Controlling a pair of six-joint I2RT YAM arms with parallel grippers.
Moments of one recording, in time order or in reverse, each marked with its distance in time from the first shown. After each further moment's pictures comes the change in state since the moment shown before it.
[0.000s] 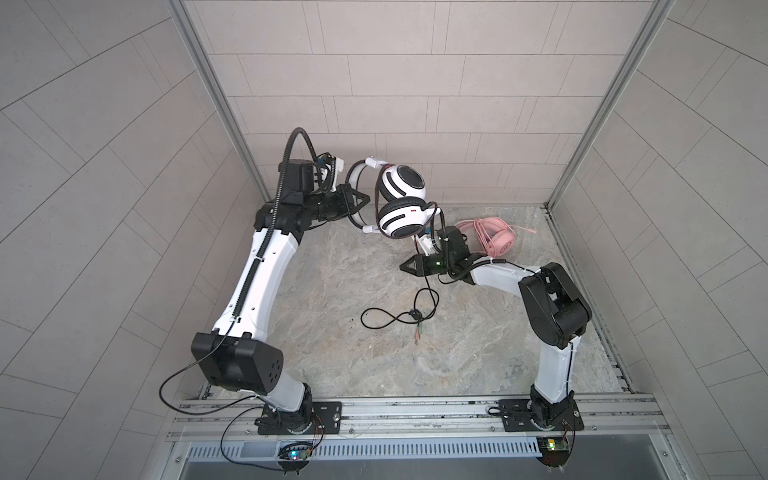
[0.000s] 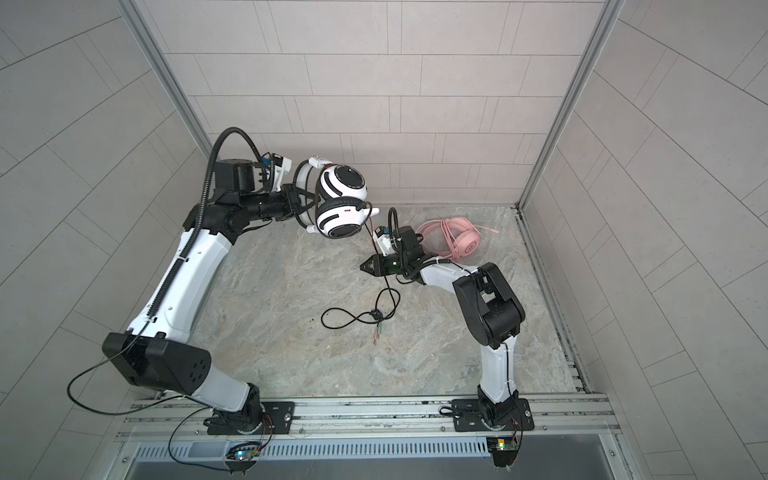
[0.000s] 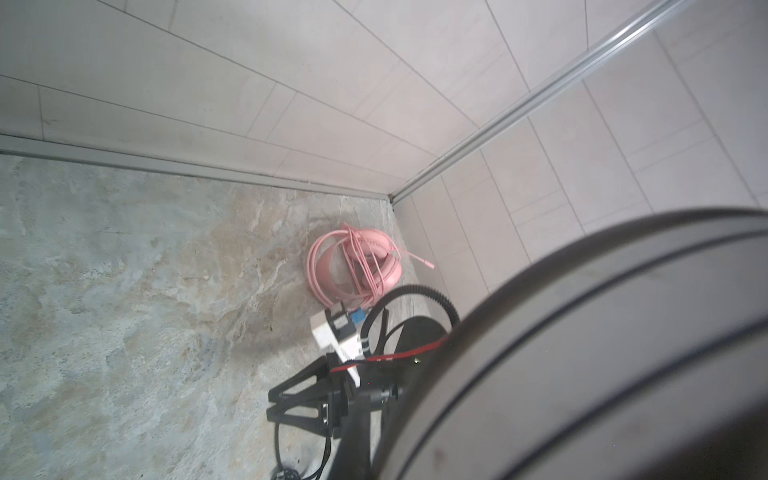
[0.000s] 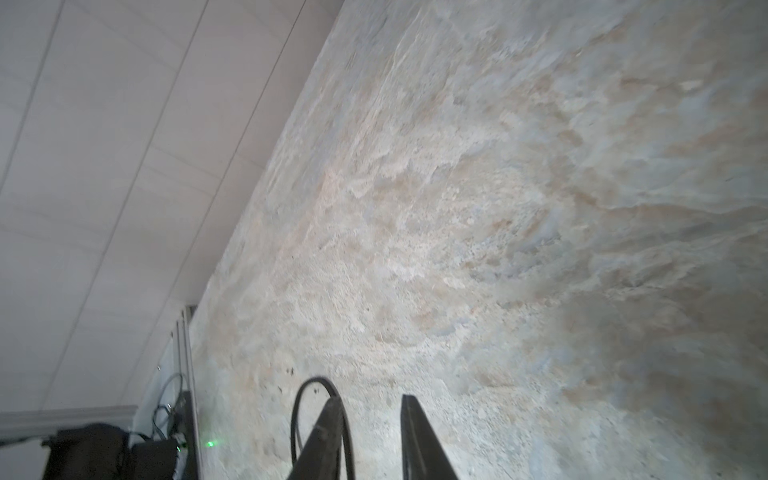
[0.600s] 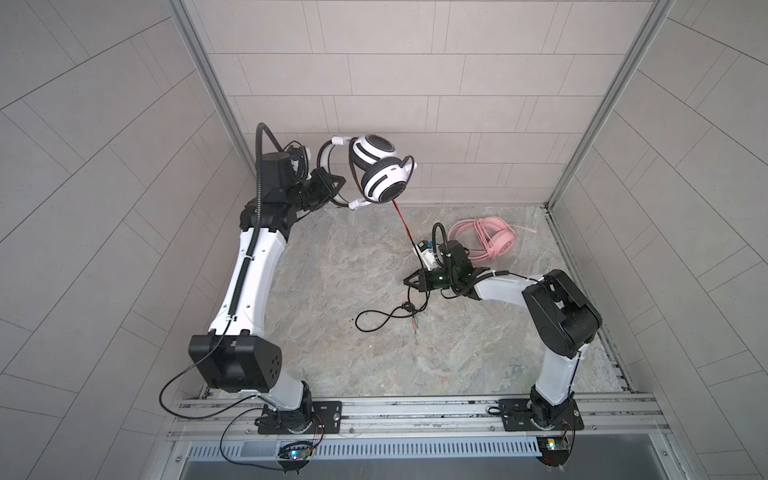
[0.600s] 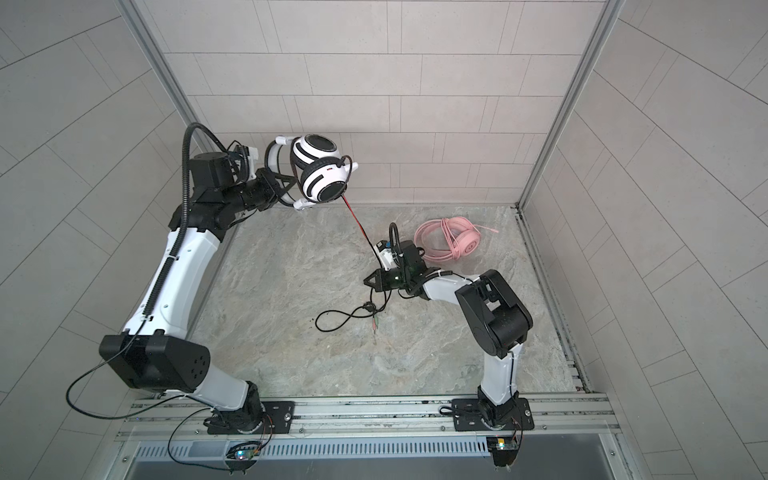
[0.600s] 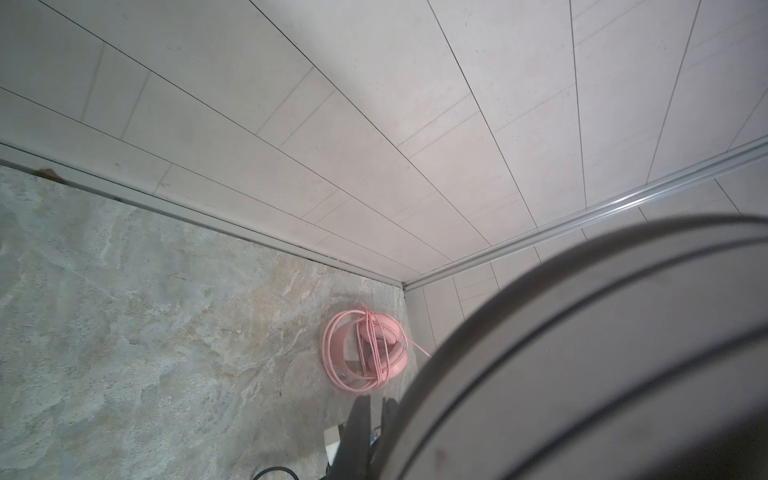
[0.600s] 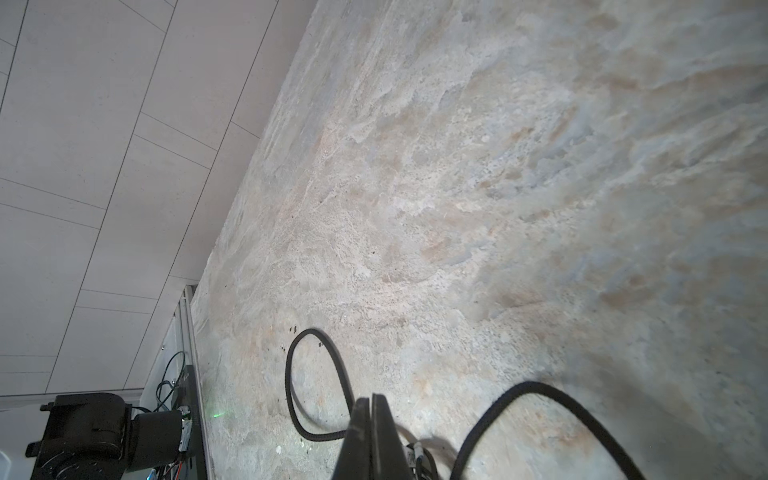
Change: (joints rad) left arm 0.114 0.000 -0.001 0.125 -0.146 -0.209; right arm 0.041 -0.110 -0.175 0.061 0.032 0.029
